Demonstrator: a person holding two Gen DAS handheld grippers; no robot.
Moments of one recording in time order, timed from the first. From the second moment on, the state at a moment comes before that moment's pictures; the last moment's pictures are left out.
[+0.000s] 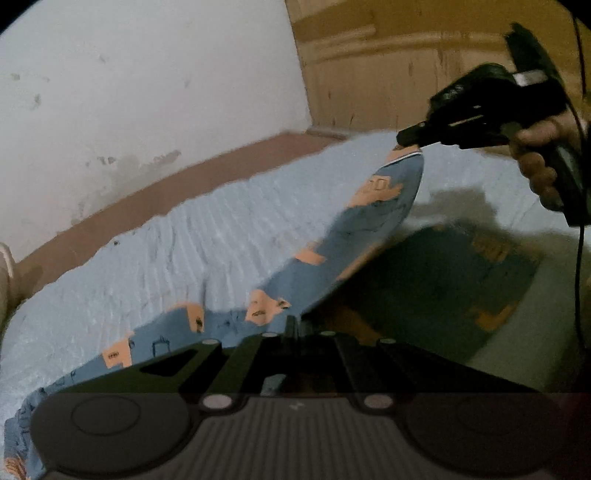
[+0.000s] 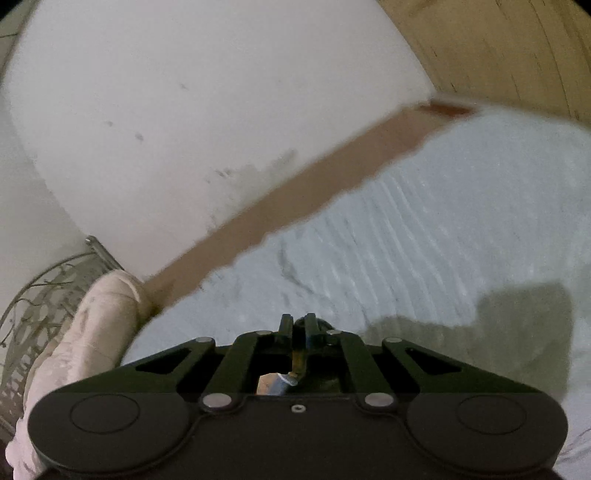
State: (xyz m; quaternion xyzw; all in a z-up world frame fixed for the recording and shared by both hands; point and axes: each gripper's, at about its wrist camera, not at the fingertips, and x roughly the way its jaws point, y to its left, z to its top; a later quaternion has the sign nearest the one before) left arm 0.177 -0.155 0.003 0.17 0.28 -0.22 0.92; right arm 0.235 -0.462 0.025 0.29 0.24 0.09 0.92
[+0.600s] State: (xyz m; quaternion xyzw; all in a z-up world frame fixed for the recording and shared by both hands) left arm 0.152 -0.171 -0.048 0.22 0.32 -0.24 0.89; right arm 0.111 -0.465 -0.039 0.23 0.32 -0.03 0.92
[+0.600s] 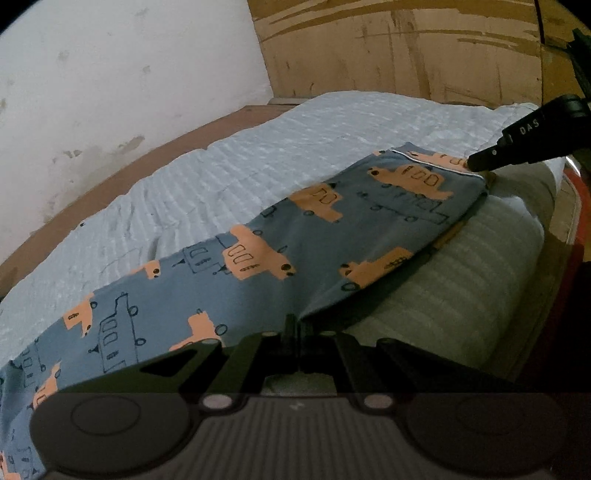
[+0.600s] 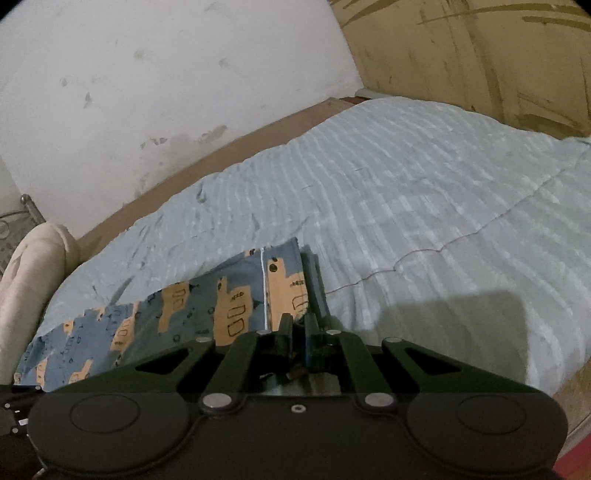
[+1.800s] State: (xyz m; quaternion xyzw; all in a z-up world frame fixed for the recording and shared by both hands) left arm 0.169 -0.050 0.022 0.17 0.28 -0.03 0.94; right arm 0.144 -0.332 -0.033 0.08 0.28 0.05 0.95
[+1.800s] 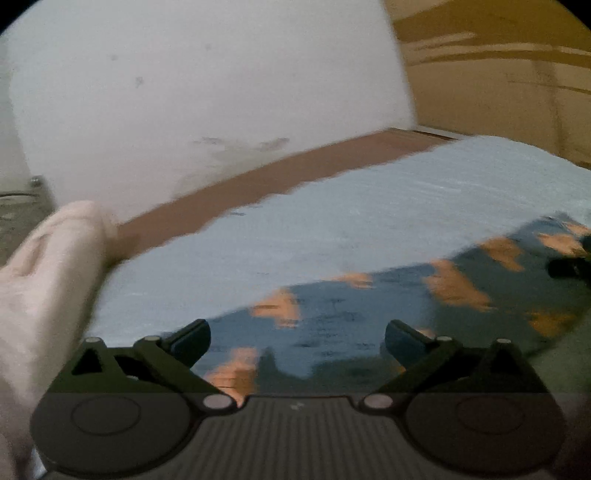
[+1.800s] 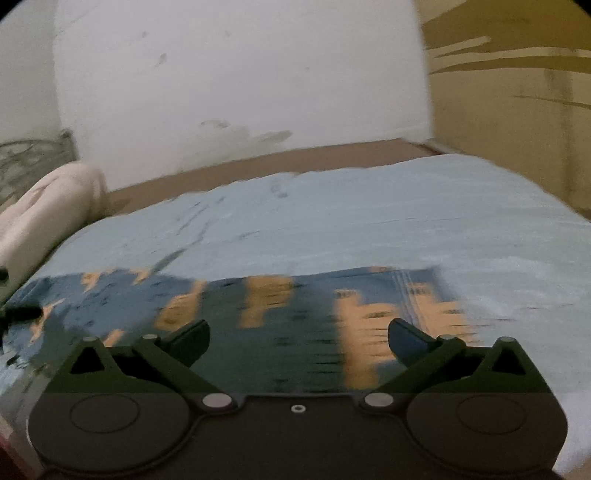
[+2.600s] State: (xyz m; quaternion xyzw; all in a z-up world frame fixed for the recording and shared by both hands) left arm 0.211 0.220 -0.053 -0.24 0.36 0.10 0.90; right arm 0.198 -0.209 -0.050 0.01 0.36 0.15 0.92
